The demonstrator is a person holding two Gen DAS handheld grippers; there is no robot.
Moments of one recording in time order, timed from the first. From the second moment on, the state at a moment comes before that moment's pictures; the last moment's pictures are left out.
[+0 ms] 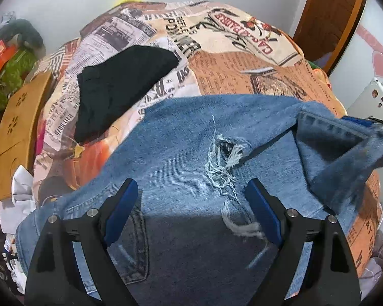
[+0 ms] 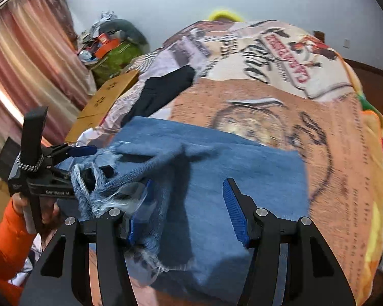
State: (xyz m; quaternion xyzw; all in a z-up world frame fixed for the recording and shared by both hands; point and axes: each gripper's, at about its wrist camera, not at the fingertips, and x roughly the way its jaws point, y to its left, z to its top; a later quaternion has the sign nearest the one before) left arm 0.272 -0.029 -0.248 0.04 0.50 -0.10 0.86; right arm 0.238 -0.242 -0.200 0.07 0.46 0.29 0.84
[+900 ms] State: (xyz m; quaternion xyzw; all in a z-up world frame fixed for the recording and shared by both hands) left arm 0.263 -0.081 -0.202 0.04 0.48 -0.19 0.86; right arm 0.207 -0.249 -0.190 0.04 0.43 0.25 0.86
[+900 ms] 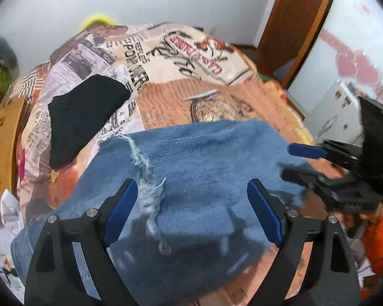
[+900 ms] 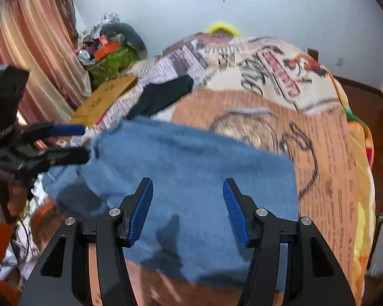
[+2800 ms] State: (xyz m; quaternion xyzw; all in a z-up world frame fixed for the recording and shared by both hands) left arm 0.125 0.152 -0.227 -0.17 0.48 0.03 0.86; right arm 0.166 -0.148 -0.166 -0.03 0.41 0.31 0.85
